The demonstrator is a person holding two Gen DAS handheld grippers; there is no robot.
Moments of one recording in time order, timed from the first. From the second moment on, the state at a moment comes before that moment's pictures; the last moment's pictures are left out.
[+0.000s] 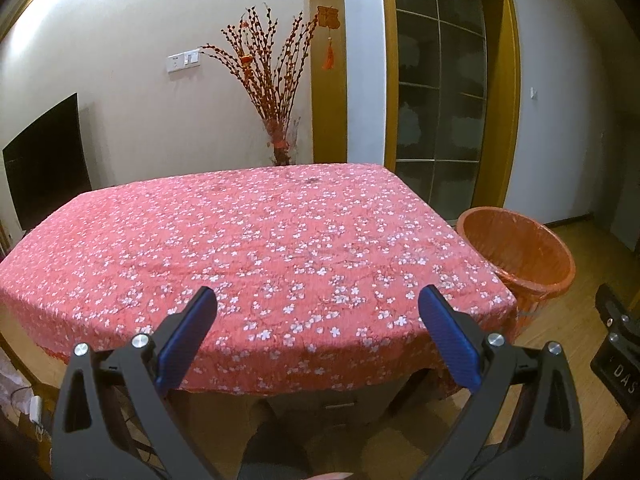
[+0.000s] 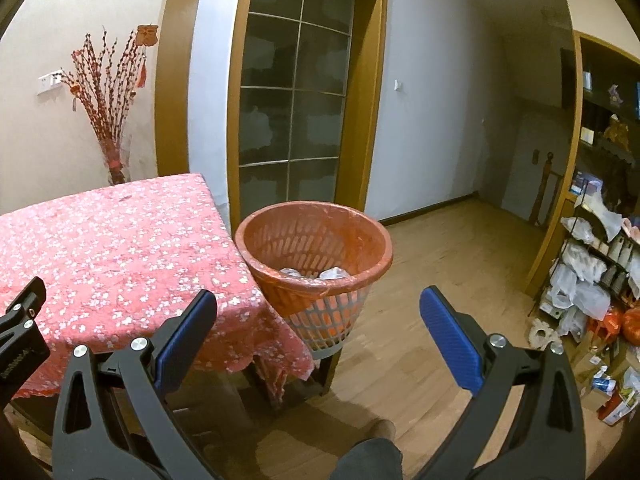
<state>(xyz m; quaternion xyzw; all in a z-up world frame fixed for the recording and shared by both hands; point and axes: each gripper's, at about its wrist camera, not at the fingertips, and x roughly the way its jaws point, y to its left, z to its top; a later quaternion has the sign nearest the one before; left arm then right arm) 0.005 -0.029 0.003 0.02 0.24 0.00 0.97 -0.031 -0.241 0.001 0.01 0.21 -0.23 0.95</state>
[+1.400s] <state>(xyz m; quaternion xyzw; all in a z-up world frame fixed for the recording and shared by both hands) 0.001 -0.029 0.008 0.01 0.23 0.00 0.97 -0.031 -0.244 -0.001 0.00 0.22 -0.24 0.95</state>
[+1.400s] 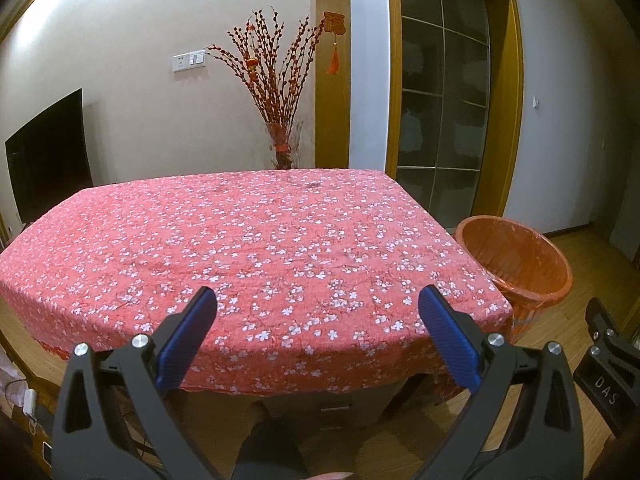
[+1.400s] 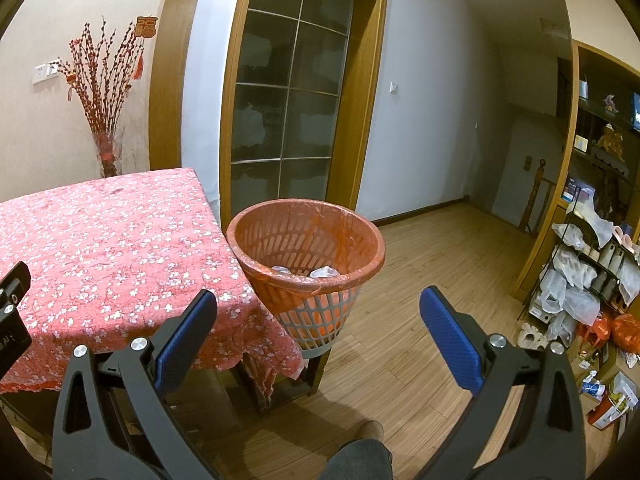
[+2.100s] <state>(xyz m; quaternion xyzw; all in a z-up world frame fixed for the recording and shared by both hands) 0.002 -0.029 0.007 0.01 0.23 0.00 0.97 -0.030 -0.246 0.000 0.00 0.22 -0.23 0.95</state>
